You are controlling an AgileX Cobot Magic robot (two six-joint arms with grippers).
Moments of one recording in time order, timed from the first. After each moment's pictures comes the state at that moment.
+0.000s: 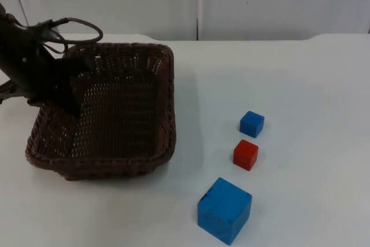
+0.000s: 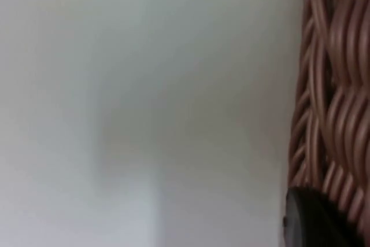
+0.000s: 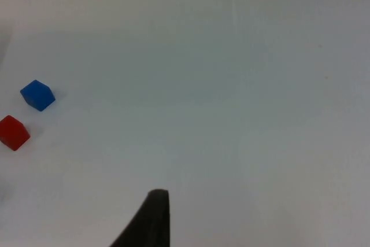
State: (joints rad) right arm 0.05 0.00 -0.51 -0.07 1.09 0.04; left arm 0.03 2.20 -1.42 -0.54 0.76 0.31
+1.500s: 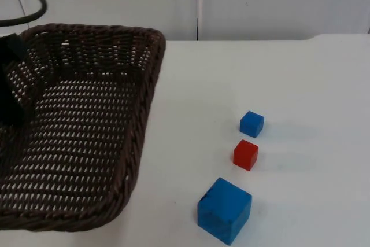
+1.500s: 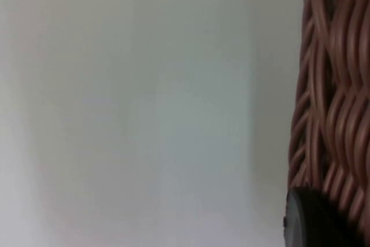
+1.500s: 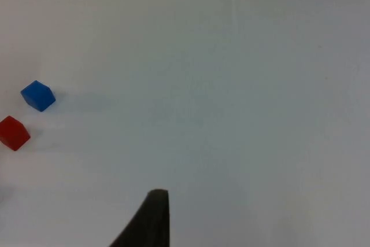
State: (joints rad) right arm 0.05 0.00 -0.51 -0.07 1.08 0.04; left arm 0.12 1.63 -0.95 -0.54 0.95 0.44
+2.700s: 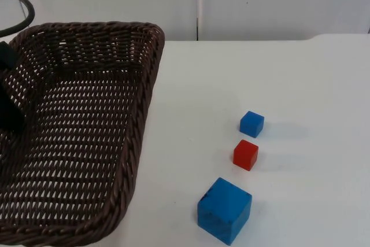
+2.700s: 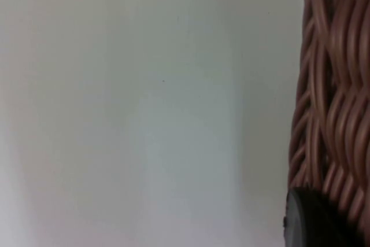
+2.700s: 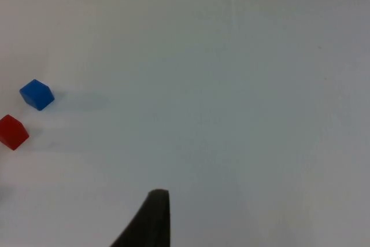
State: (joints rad) right arm 0.05 0.00 -0.51 -0.07 1.08 0.03; left arm 0.15 1.60 -0.88 -0.63 0.92 0.57
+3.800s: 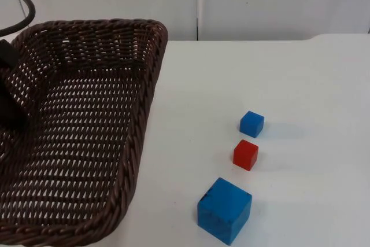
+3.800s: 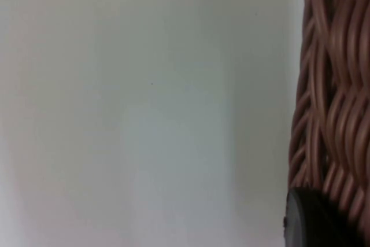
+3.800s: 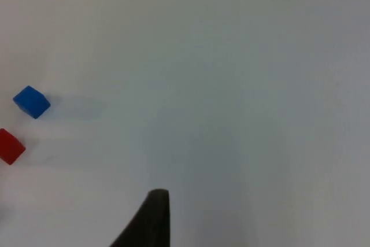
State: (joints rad) right arm 0.05 0.49 -0.69 -0.07 0.93 0.03; left arm 0.15 1.60 -0.88 -0.65 0.93 0.60
